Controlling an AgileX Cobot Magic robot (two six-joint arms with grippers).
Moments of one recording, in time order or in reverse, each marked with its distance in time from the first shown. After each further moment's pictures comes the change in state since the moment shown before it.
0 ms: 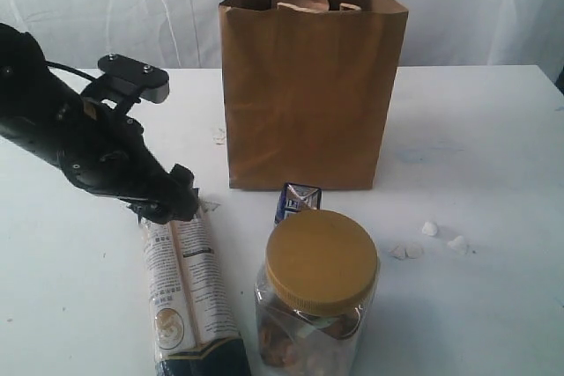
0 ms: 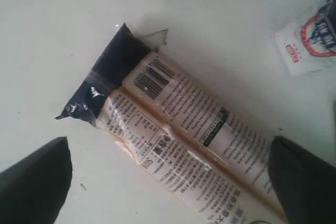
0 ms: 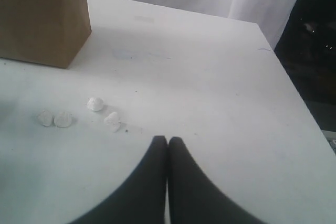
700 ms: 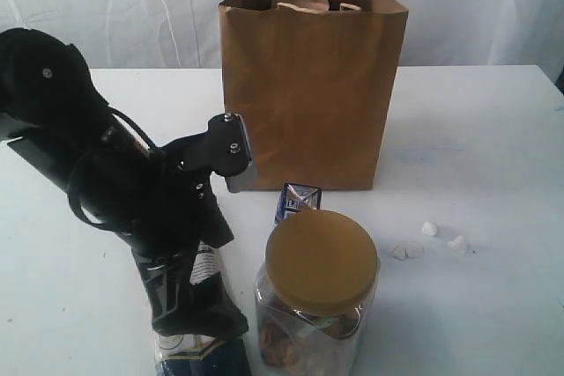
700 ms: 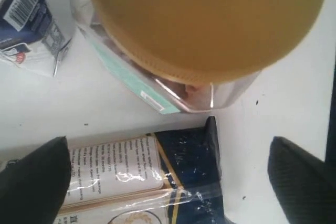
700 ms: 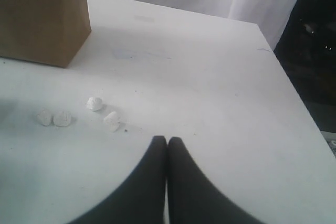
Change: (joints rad) left arm -0.164 0.000 0.000 -0.425 0.230 0.833; right arm 0.000 0.000 0.000 0.000 0.000 0.000
